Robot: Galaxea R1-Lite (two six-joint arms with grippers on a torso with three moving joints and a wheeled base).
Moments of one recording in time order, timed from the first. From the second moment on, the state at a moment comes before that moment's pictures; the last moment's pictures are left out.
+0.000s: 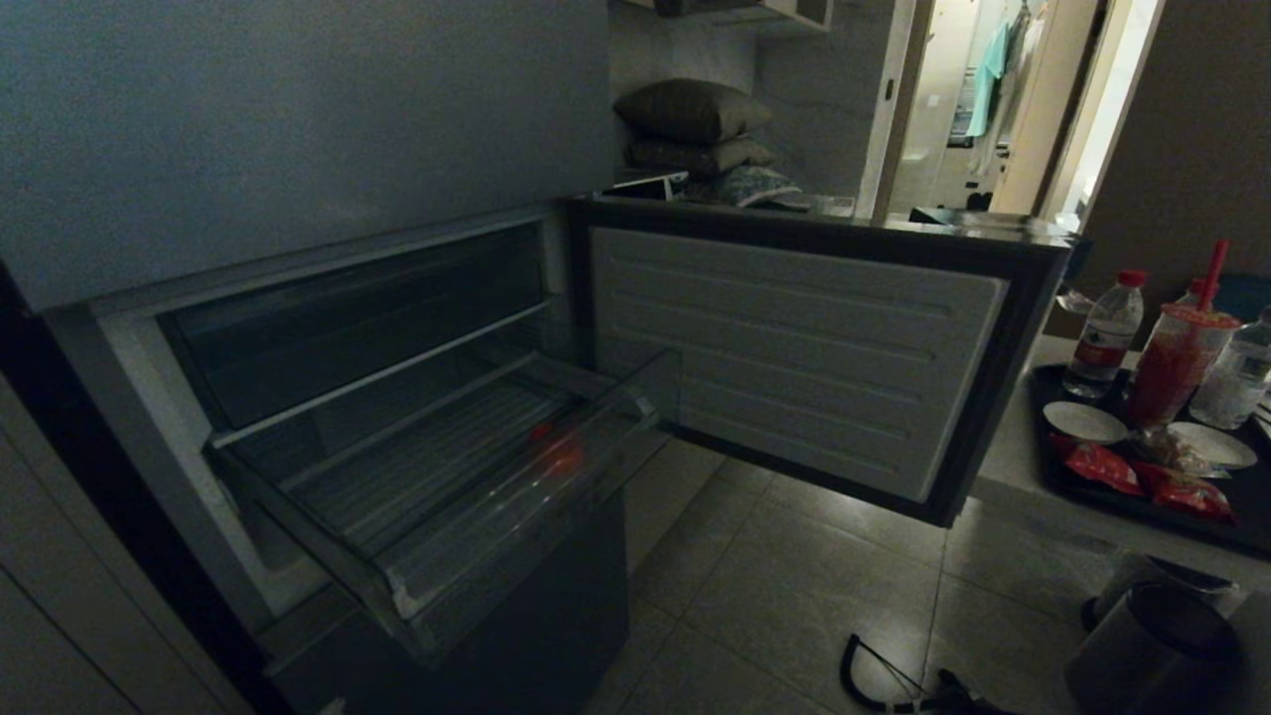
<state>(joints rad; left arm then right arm) 0.00 0.00 0.00 0.00 0.00 0.00 0.00 0.00 0.00 0.01 0.03 -0.08</state>
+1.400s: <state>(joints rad) 0.00 0.00 0.00 0.00 0.00 0.00 -0.25 0.70 -0.35 -0.06 -0.18 0.22</state>
